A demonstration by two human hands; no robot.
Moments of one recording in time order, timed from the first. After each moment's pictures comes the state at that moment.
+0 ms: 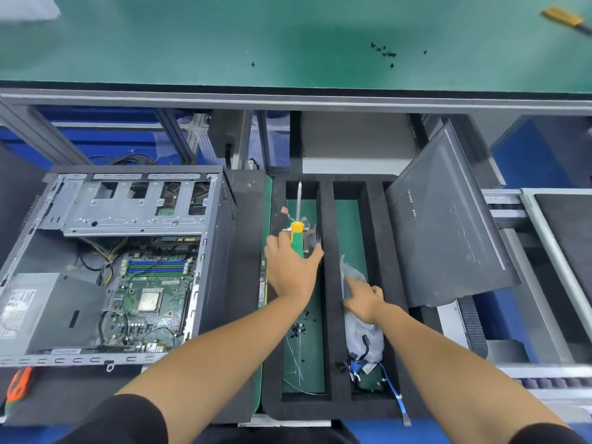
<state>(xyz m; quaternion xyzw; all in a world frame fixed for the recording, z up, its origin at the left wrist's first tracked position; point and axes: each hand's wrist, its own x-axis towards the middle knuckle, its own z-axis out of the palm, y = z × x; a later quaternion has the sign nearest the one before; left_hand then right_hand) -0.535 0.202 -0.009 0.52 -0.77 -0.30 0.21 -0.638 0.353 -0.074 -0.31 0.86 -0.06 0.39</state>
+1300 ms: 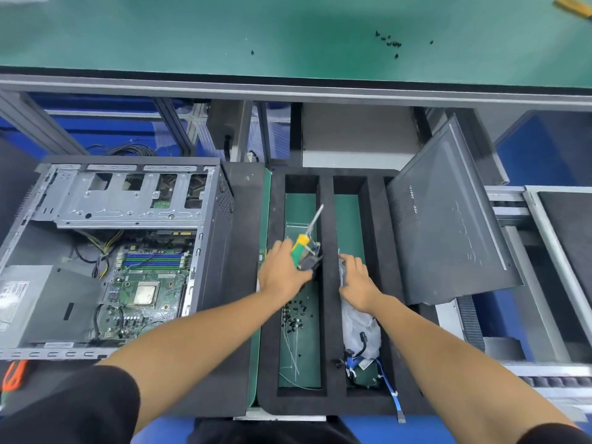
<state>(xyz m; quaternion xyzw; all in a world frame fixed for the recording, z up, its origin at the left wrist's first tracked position) -0.512 0.179 -0.040 0.39 -0.87 -0.29 0.01 -0.642 0.339 -0.064 -0.31 0.86 -0.16 0.37</state>
